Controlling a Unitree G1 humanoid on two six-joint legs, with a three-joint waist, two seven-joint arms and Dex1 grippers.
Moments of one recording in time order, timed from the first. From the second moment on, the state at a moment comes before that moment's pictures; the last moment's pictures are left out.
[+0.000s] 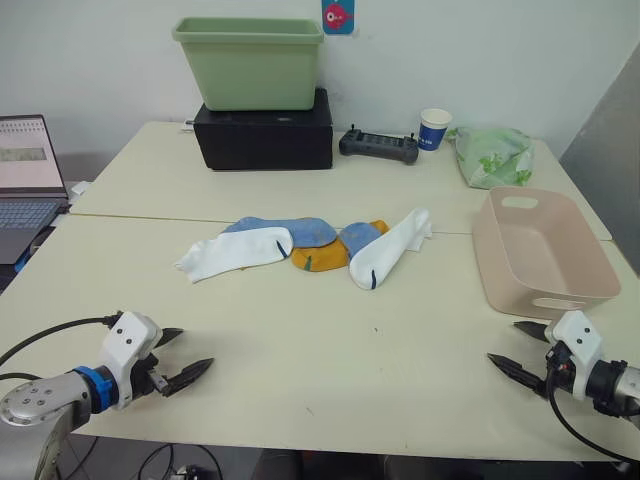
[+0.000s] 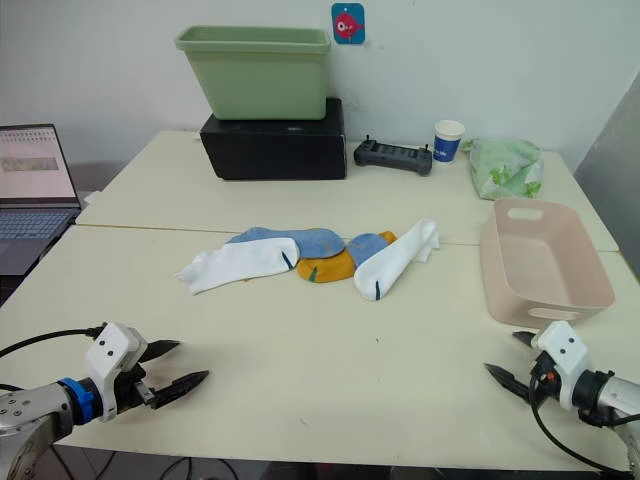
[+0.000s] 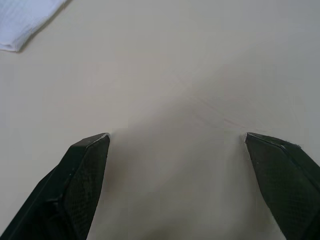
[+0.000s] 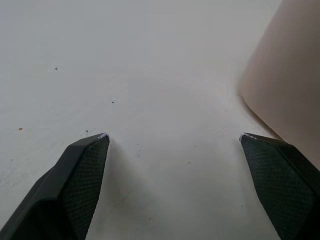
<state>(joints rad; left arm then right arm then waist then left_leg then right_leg) 0.30 0.78 0.38 -0.20 -0.39 0.37 -0.96 0.28 -0.77 -0.30 -0.19 0.31 0.25 0.88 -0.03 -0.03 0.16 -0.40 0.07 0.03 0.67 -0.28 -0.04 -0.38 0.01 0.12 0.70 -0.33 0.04</state>
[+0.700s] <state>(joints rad) 0.30 0.76 0.38 -0.29 -0.46 0.45 -0.90 0.28 -0.74 -0.28 -0.27 0.38 0.27 0.91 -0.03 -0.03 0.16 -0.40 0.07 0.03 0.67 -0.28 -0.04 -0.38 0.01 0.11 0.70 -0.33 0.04</state>
